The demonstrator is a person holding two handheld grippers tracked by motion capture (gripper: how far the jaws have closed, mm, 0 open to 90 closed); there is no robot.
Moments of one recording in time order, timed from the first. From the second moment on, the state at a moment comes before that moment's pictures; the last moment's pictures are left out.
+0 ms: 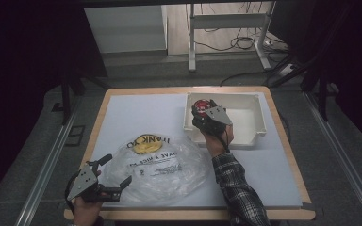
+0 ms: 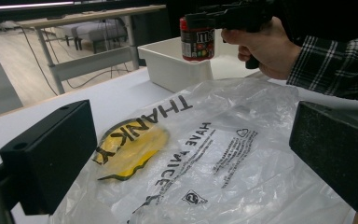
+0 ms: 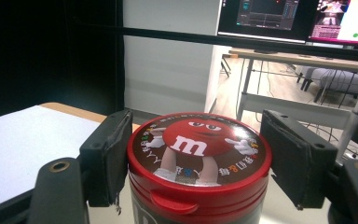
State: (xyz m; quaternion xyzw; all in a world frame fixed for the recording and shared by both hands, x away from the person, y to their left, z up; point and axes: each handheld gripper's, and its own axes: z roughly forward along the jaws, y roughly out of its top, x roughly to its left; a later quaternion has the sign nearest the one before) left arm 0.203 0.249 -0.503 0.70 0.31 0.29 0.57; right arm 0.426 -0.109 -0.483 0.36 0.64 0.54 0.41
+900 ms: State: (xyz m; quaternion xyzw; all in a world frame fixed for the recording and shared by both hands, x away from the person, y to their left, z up) left arm 0.203 0.251 -0.503 0.70 0.31 0.29 0.57; right arm 0.468 -0.101 -0.494 0.37 0.65 0.54 0.39
